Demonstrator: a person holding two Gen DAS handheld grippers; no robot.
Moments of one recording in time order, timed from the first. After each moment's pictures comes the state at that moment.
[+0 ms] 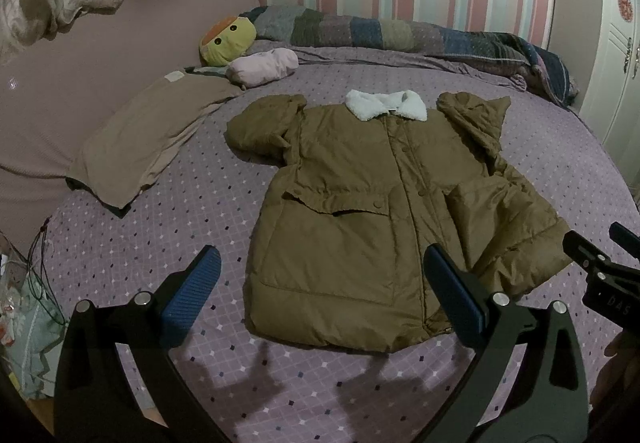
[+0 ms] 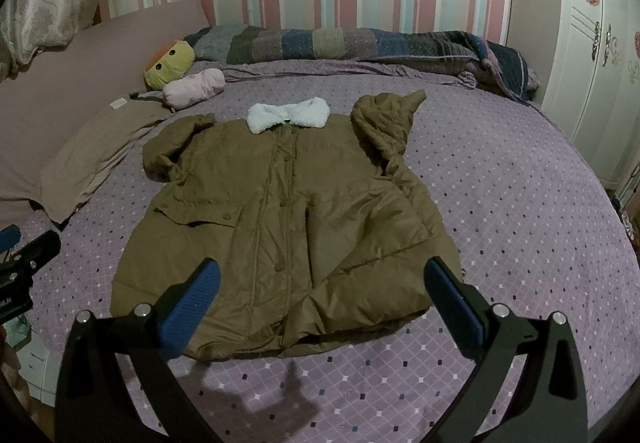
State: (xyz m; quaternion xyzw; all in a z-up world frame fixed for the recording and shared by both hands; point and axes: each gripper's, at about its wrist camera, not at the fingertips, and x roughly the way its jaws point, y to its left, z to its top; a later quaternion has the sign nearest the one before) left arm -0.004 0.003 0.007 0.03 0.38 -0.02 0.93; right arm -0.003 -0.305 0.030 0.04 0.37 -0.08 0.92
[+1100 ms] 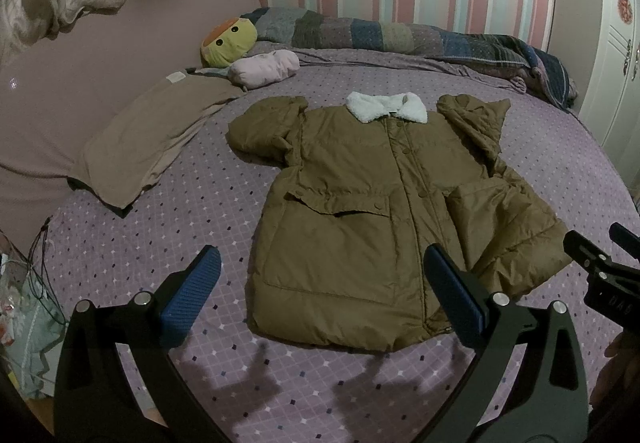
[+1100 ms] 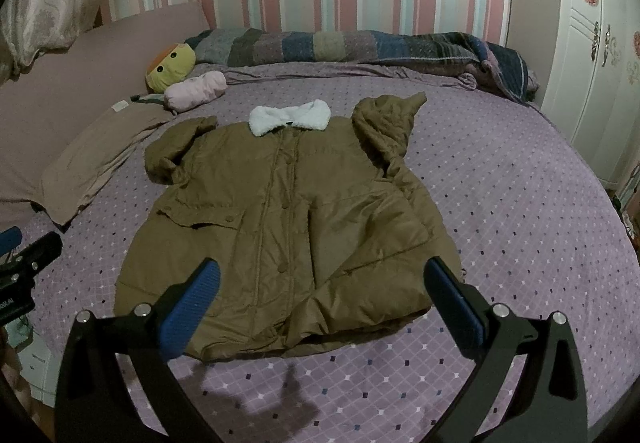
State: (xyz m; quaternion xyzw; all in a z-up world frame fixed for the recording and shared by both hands) left arm -0.011 0.008 0.013 0.03 0.37 -0.02 0.93; right arm -0.004 -0.303 0.034 0.04 0.36 -0.08 0.93
